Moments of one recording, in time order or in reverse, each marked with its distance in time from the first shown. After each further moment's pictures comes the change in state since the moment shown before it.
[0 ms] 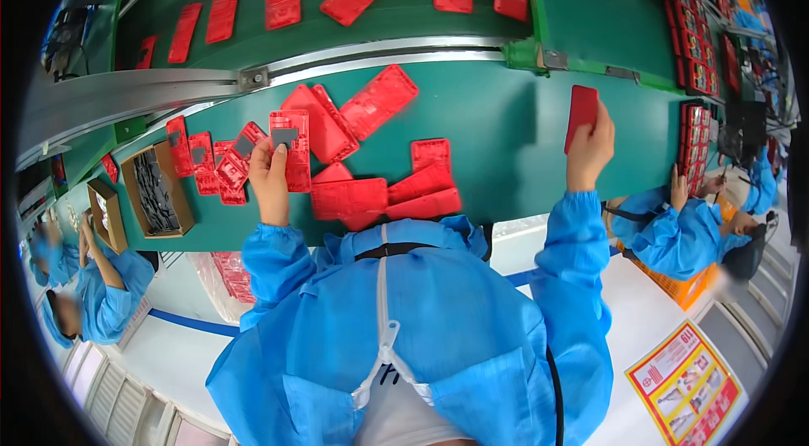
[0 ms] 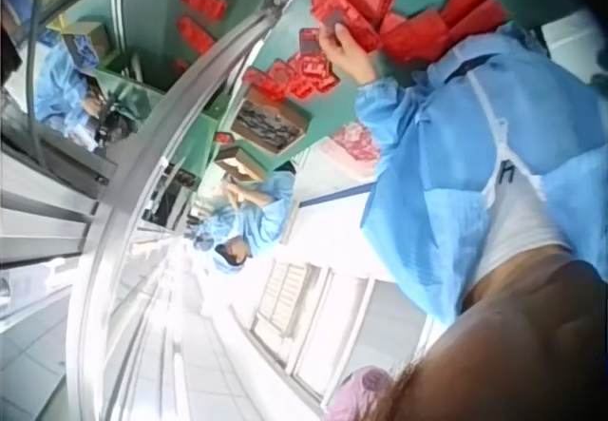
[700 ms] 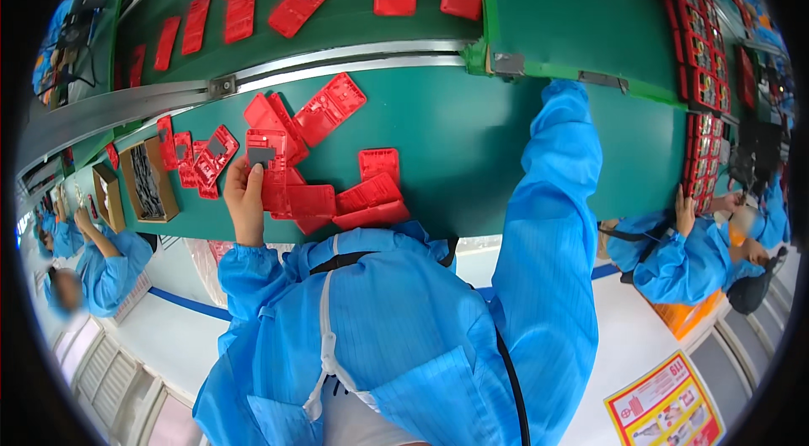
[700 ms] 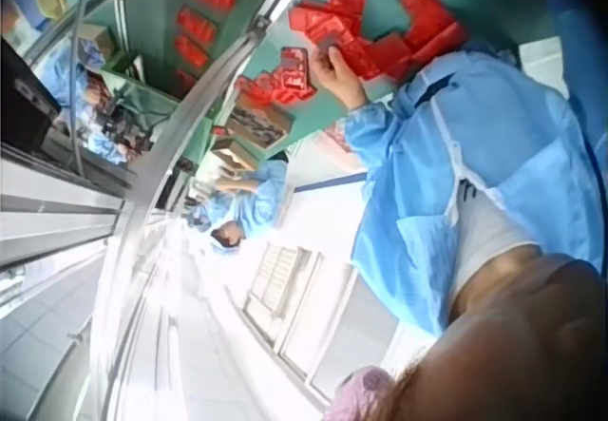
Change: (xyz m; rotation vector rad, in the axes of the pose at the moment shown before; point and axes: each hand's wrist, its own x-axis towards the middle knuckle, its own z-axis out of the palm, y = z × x) left_hand -0.047 0.036 0.056 0.186 0.038 0.006; right_hand 0.120 0.179 0.207 -0.146 -0.203 -0.313
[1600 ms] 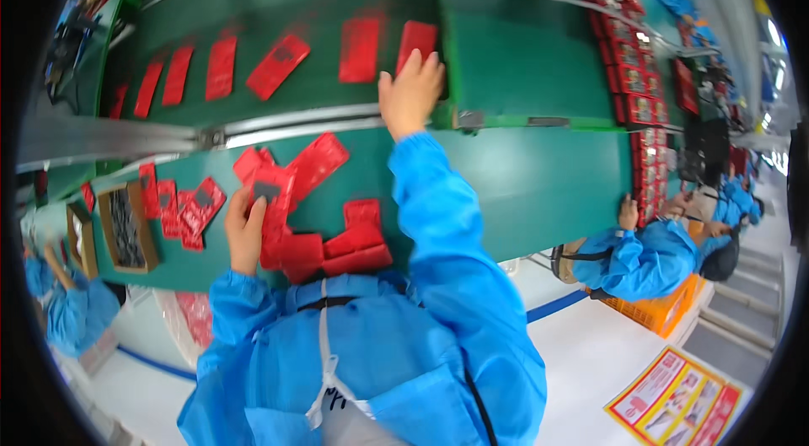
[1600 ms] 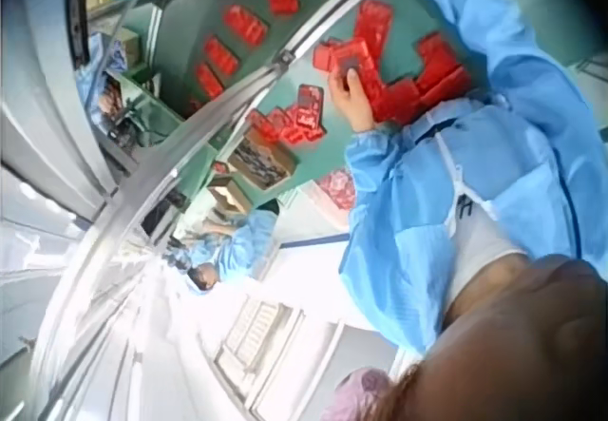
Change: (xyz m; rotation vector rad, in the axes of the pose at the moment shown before) left_hand 0.024 -0.006 0.000 -0.057 -0.205 0.083; right_hand 0.038 -0.313 -0.120 0.203 0.139 0.251
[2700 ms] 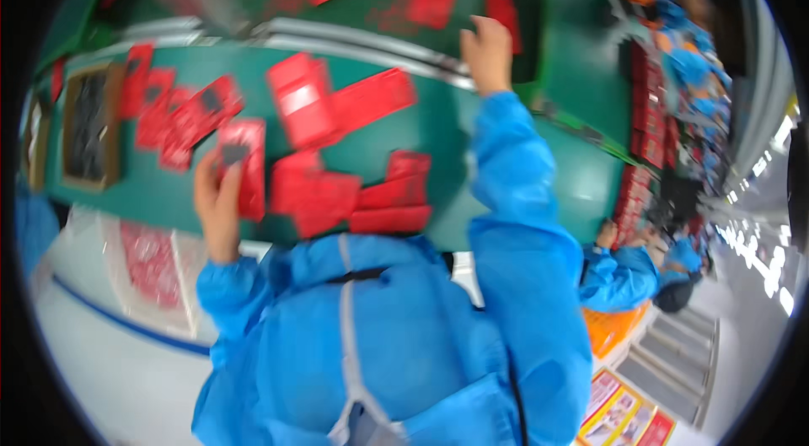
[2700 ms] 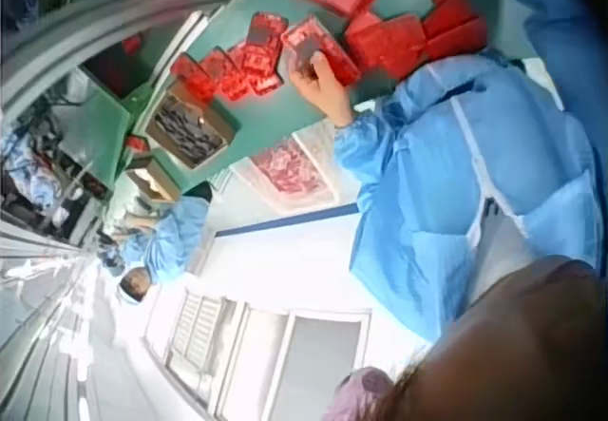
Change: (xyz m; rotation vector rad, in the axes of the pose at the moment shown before) left_hand -0.060 -0.062 -0.084 -0.208 0.359 -0.030; right_hand 0.005 0.012 0.048 0.092 -0.093 -0.616
